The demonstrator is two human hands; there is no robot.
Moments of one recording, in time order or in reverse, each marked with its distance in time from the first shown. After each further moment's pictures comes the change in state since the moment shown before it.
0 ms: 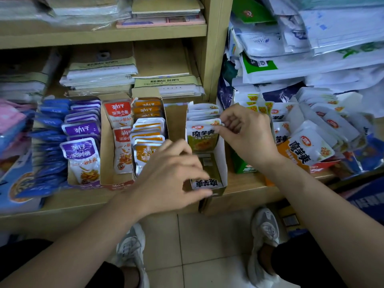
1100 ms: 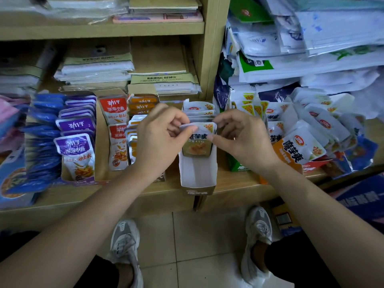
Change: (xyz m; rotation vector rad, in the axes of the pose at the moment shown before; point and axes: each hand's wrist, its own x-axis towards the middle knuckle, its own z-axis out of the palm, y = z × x) left_hand 0.041 -0.020 0.004 -0.195 0.564 -0.318; right_hand -0.013 -0.001 -0.006 0.203 -0.132 0.150
